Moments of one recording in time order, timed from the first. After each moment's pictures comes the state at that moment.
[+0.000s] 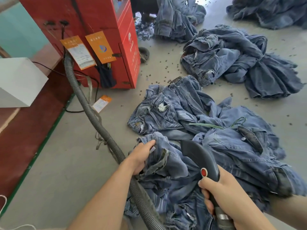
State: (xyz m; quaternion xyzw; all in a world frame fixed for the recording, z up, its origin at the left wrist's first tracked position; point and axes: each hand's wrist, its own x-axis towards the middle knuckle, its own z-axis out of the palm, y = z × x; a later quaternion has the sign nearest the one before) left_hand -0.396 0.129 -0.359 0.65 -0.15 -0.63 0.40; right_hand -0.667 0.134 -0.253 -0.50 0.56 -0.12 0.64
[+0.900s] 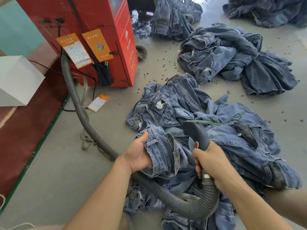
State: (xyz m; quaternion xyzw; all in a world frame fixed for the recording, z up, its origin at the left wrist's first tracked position) left_hand -0.397 0.139 -0.336 0.36 -0.03 -0.80 0.49; right_hand -0.634 0.096 -0.249 -0.54 0.59 -0.16 0.58
